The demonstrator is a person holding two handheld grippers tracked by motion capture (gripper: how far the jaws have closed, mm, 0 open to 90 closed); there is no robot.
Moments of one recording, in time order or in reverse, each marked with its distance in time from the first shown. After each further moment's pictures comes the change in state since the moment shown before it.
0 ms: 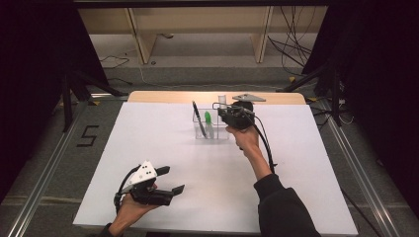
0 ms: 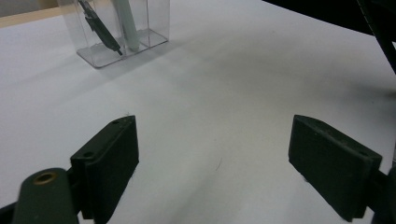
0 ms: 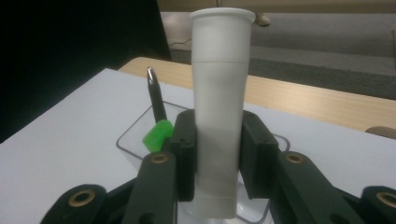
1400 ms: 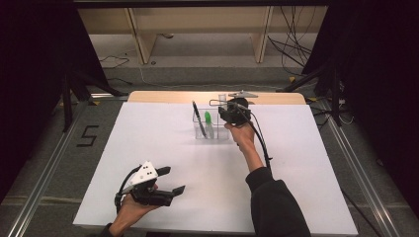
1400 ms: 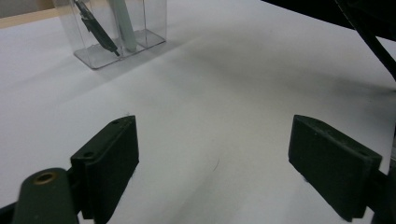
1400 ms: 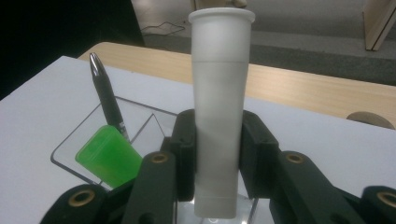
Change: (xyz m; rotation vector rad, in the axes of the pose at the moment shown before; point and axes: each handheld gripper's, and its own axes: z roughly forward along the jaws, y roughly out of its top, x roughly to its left) left arm -0.002 0.000 0.000 -0.001 -0.006 0.008; right arm -0.009 -0.001 0.033 0.071 -0.101 0.016
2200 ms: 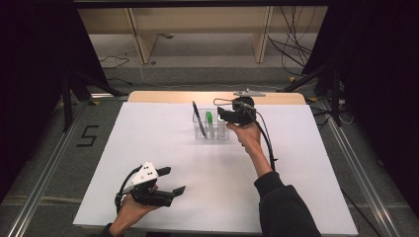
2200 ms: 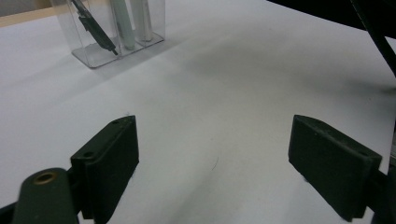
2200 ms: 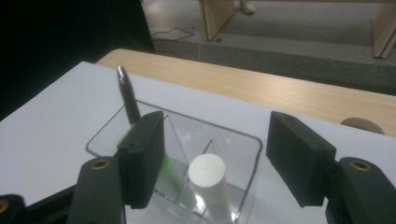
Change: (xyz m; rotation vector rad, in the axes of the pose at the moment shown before) left arm -0.001 0.000 0.001 0.005 -0.001 -0.001; right arm -0.002 0.006 -0.030 -0.022 0.045 -0.017
